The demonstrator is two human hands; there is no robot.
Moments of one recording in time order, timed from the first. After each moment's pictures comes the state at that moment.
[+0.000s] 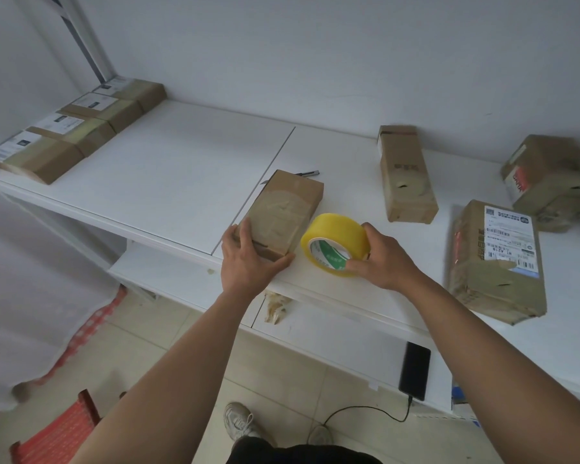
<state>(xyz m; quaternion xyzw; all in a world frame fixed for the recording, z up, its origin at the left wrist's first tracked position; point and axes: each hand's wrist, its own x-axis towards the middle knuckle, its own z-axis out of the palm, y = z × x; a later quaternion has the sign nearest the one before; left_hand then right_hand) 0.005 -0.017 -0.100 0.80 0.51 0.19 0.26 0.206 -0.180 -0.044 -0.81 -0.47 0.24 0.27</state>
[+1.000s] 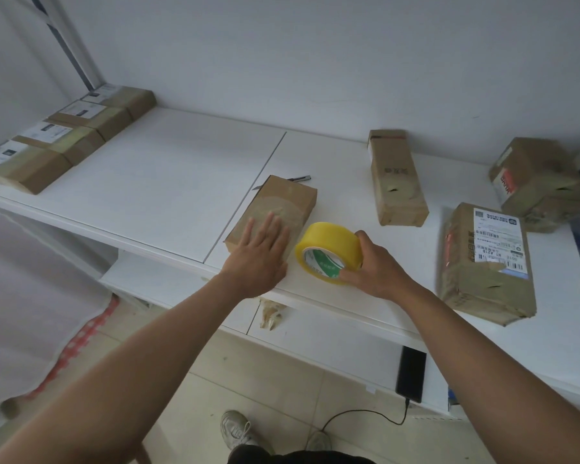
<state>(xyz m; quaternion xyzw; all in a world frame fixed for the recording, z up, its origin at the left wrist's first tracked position) 0.021 0.005 -0.081 0.98 0.18 -0.04 -0.05 0.208 -0.182 -0.054 -0.80 -0.47 0.26 0.26</state>
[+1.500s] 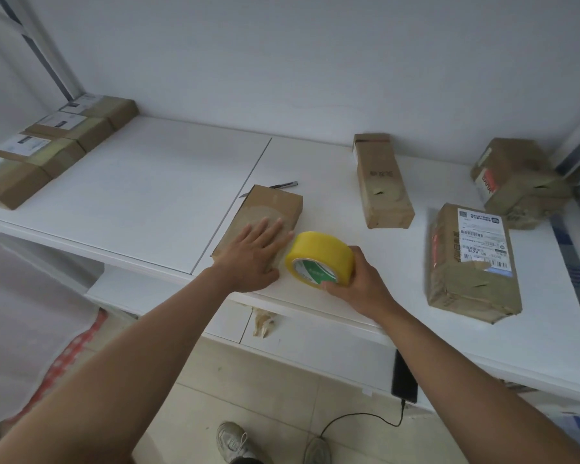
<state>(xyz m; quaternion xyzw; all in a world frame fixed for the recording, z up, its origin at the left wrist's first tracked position) 0.041 0.031 -0.086 0.99 0.13 -0.04 0.01 0.195 -0.194 -0.085 -0.79 -0.37 0.27 0.40</state>
